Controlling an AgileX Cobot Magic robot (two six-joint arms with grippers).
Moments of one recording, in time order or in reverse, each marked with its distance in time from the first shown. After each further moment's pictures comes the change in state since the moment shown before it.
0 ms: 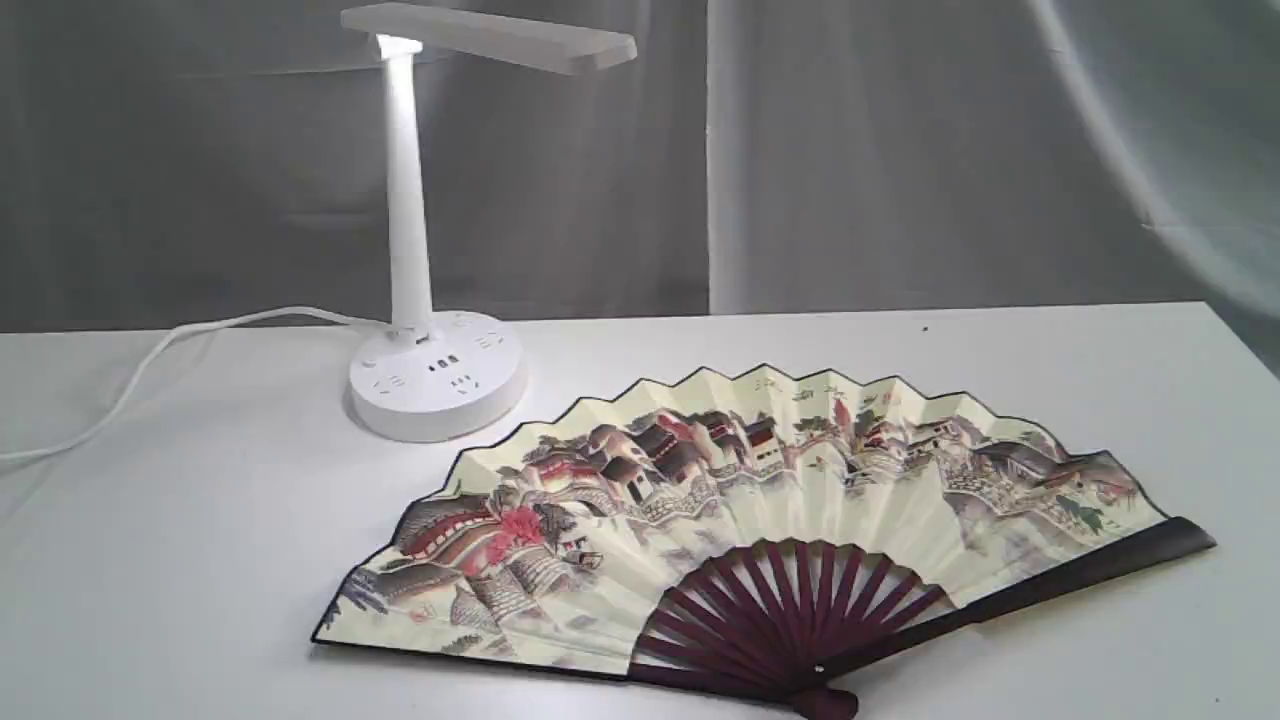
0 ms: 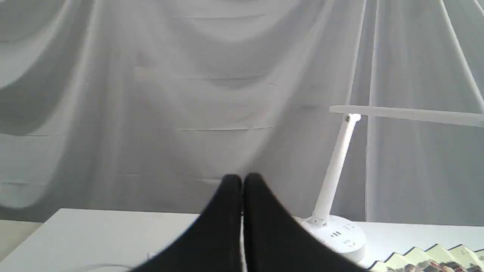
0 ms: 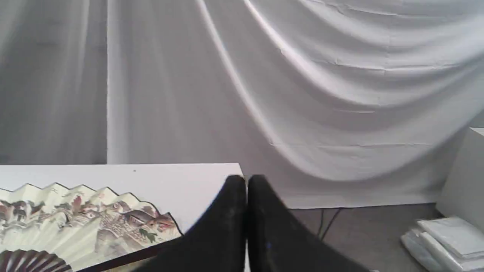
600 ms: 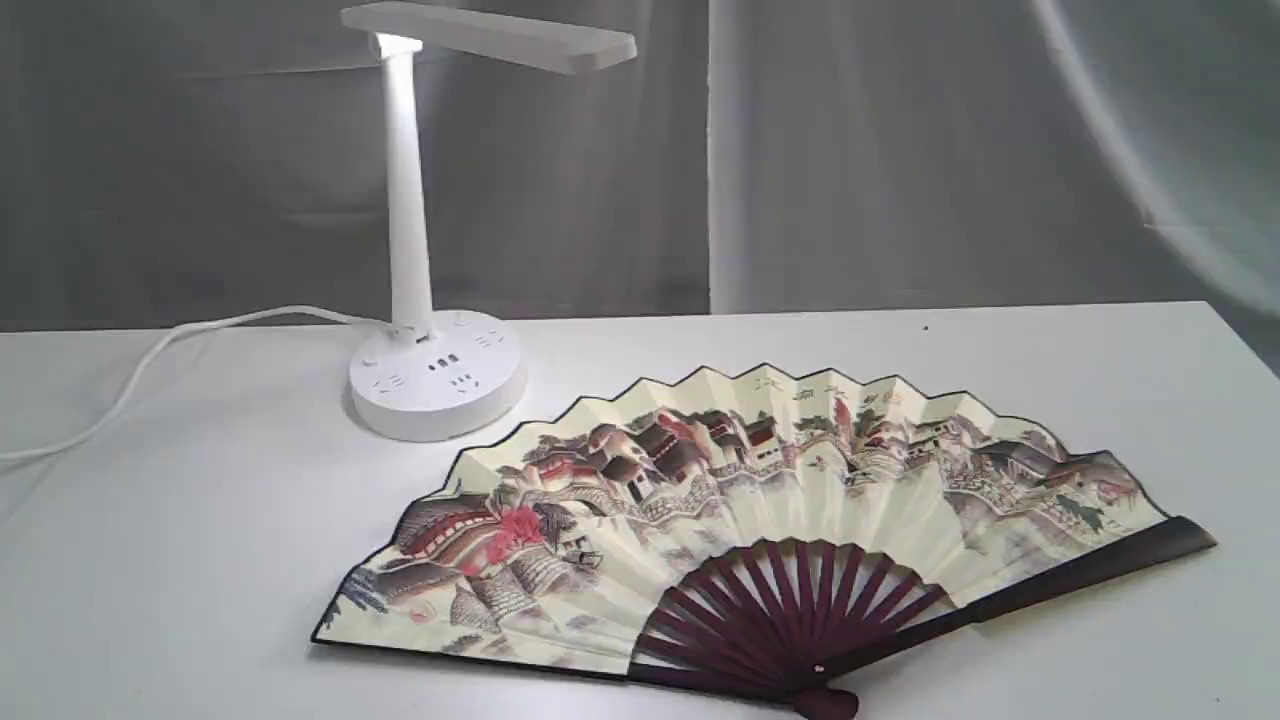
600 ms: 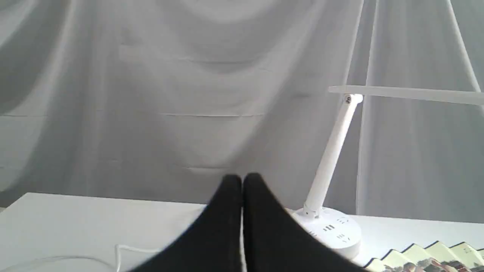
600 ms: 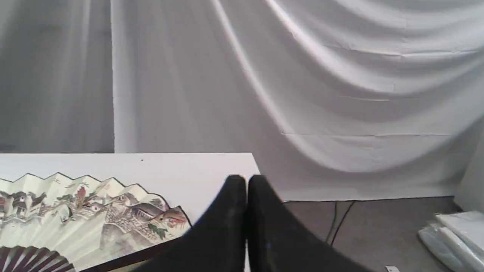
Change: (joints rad) left arm 0.000 0.002 0.313 0.000 -0.288 -0.059; right arm 0.000 -0.001 0.216 -0.005 -0.186 0.048
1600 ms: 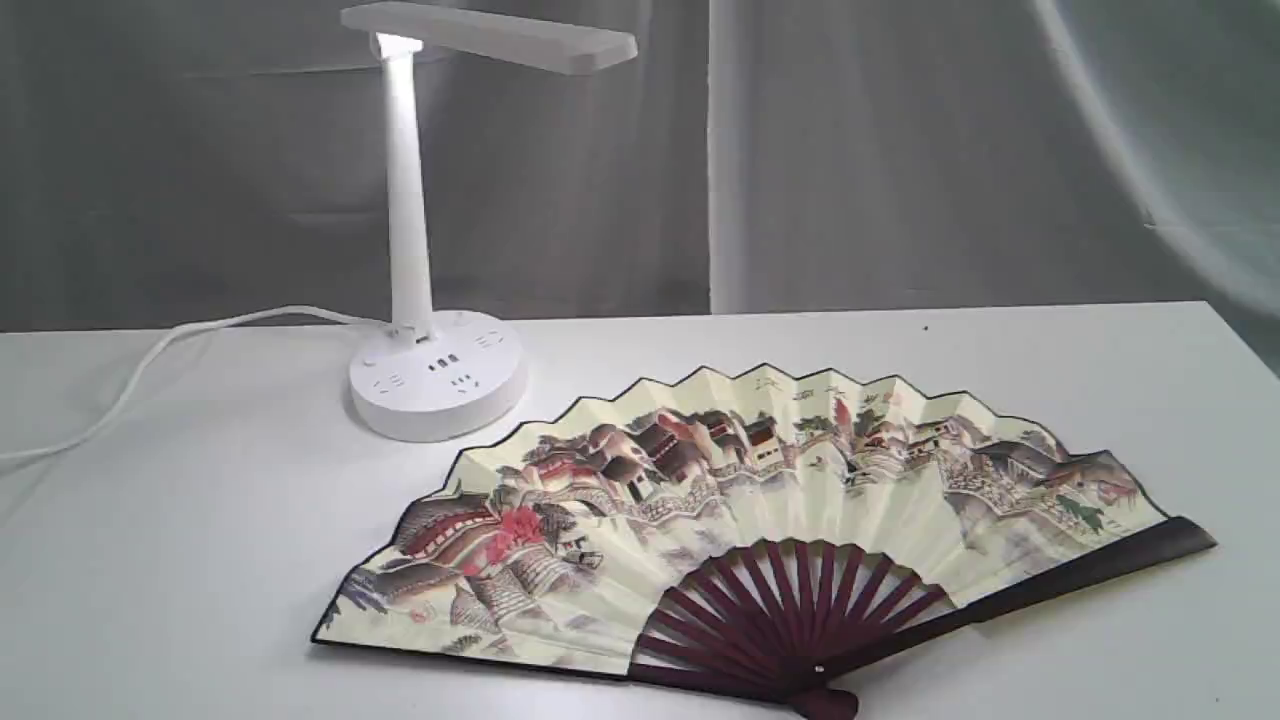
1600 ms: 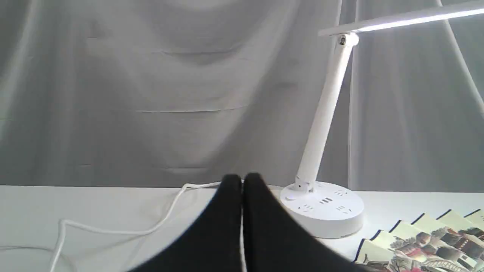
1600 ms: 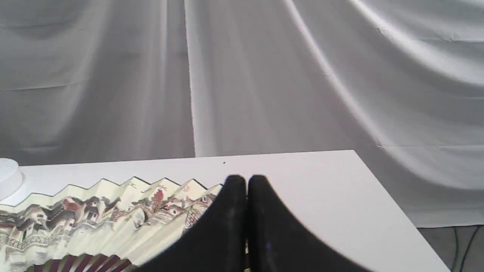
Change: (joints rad) left arm 0.000 0.000 0.620 0.000 -0.676 -0.004; right arm 0.000 0.002 0.760 0.186 -0.876 0.047
